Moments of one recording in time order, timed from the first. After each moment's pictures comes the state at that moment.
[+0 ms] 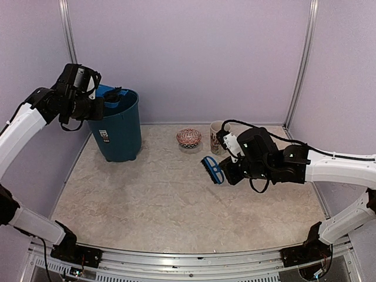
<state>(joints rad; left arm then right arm) -0.46 1.33 1.57 -0.88 -0.40 -0.17 0.99 1.32 1.00 -0.32 0.30 0.18</state>
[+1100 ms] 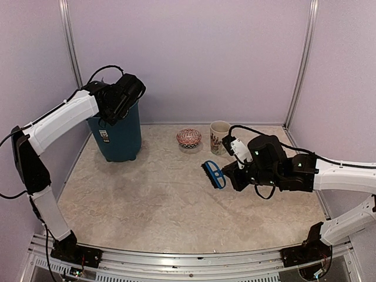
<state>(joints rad) -0.59 1.76 1.83 -1.09 -1.15 0.12 0.99 1.22 0.87 -0.24 0.24 0.17</state>
